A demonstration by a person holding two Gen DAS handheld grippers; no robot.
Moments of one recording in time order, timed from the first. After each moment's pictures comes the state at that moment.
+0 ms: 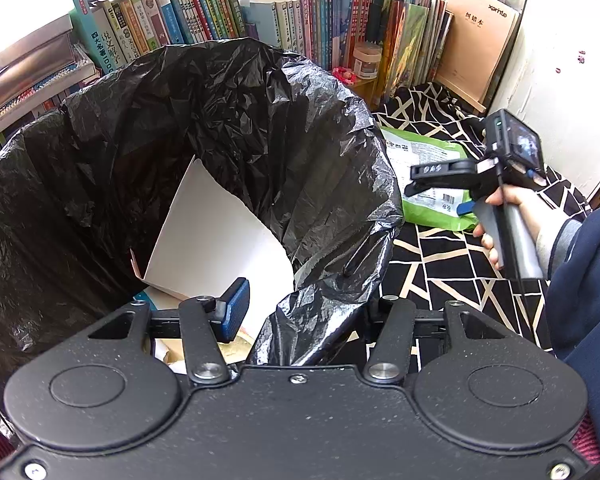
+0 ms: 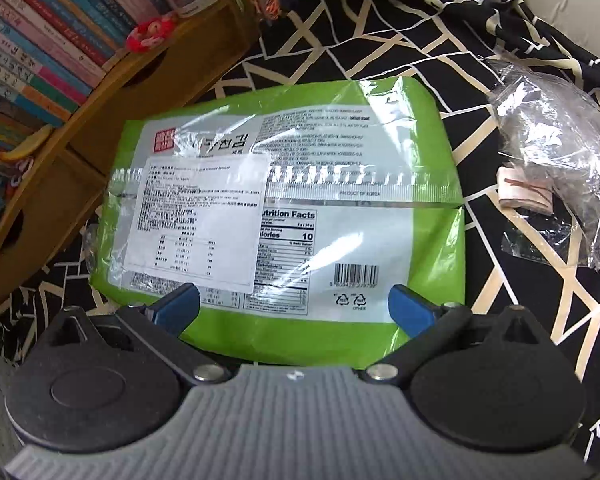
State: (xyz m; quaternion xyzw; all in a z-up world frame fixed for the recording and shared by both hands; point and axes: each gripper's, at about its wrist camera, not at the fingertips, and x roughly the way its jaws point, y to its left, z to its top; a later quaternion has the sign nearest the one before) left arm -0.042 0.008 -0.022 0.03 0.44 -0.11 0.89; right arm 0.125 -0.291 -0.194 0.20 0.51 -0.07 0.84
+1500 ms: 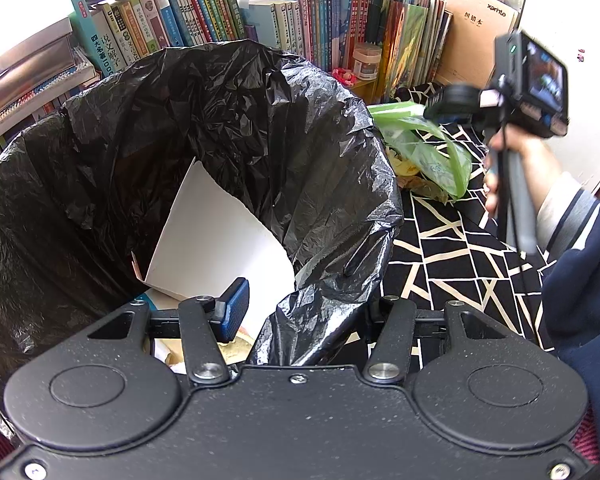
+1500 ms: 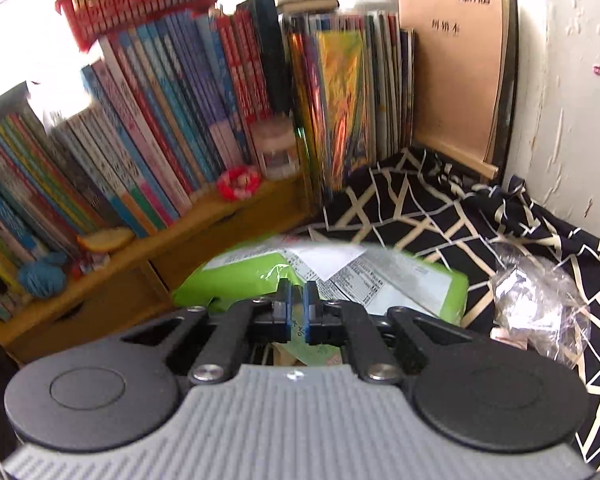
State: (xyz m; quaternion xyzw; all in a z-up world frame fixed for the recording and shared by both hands) left arm -0.044 0.007 -0.022 0.03 0.44 -0.11 0.89; right arm 0.116 -0.242 -0.089 0.12 0.32 -0.08 0.94
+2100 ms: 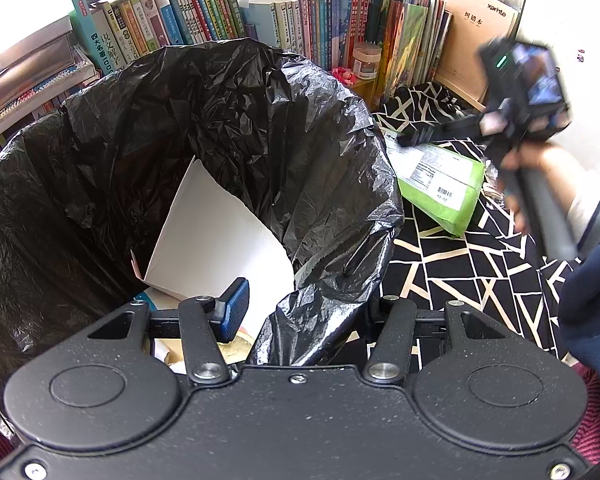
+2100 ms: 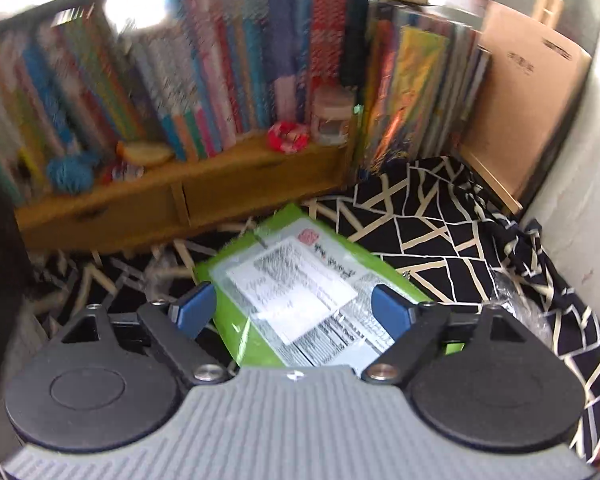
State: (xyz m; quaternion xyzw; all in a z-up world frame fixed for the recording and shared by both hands) left arm -0.044 0.007 -0.021 0.03 0.44 -0.11 0.89; right arm 0.113 -0.204 -0.089 -0.04 0.40 -0.01 0.92
